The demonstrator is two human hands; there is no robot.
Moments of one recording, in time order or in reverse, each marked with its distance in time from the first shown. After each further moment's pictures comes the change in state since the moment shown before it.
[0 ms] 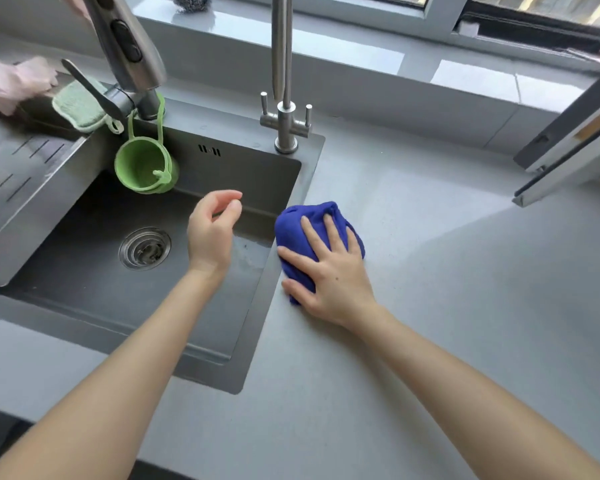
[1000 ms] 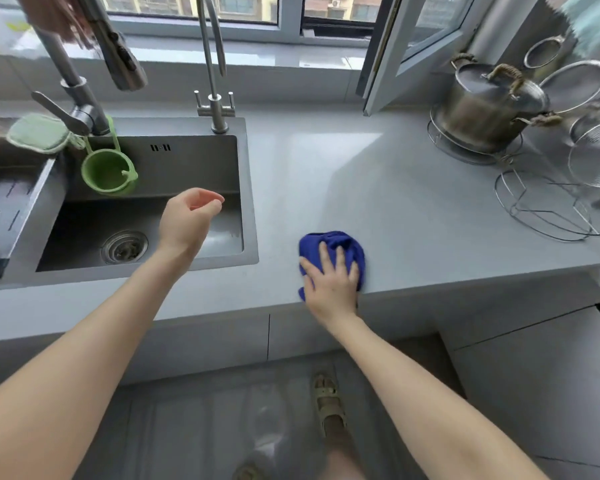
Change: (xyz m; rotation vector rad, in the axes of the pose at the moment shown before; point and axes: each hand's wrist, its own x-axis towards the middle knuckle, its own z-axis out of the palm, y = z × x) left_hand -0.119 0.067 -0.130 0.201 -0.470 0.082; right_hand -0.193 -0.173 -0.002 -0.128 0.054 0.800
